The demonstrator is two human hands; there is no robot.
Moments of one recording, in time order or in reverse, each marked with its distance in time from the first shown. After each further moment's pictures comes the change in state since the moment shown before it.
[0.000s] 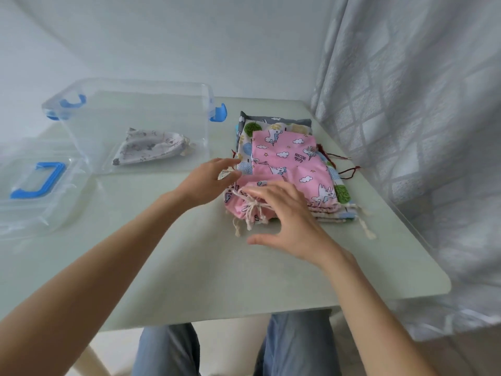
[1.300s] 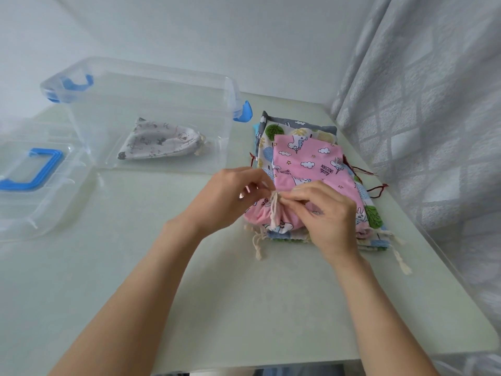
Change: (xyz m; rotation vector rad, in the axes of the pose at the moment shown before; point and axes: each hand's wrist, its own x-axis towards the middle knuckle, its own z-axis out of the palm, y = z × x) left_hand -0.019 0.008 -0.005 -0.188 0.202 0.275; right_hand 0.043 0.023 0.010 0.068 0.526 -0.192
